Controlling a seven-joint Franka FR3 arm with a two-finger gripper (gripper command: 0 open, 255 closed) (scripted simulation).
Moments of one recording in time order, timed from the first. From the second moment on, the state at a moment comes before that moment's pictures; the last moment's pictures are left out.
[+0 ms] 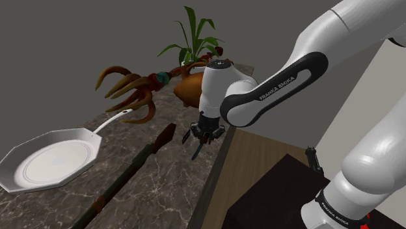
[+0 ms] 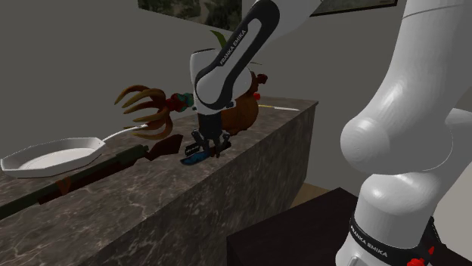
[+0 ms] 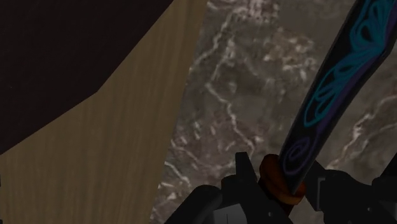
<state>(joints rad) -0.25 0.00 0.69 -2.41 -0.21 2.47 1.31</state>
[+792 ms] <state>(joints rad) -0.24 -0.10 0.68 -2.37 -0.09 2.36 1.21</state>
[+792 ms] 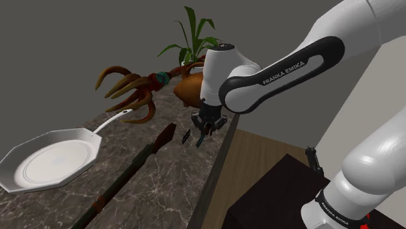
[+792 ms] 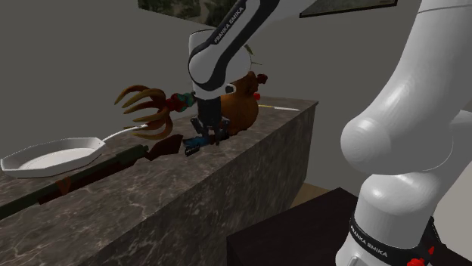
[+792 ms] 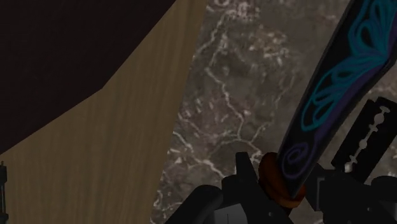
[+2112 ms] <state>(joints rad) -0.22 -0.25 0.63 -2.21 0.02 2.09 1.10</state>
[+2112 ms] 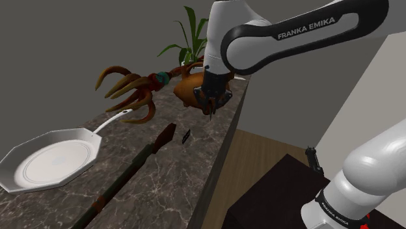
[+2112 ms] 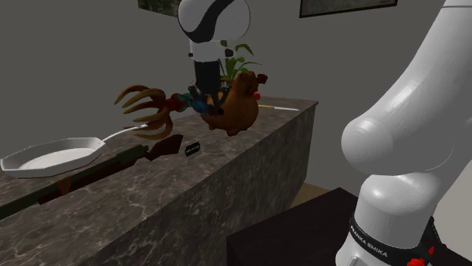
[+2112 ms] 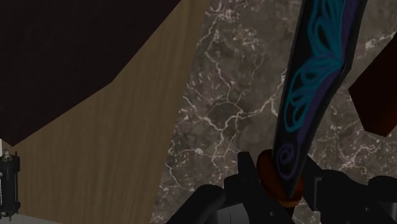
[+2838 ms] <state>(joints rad) -0.22 -0.29 0.61 -2.09 0.04 1.93 1.07</state>
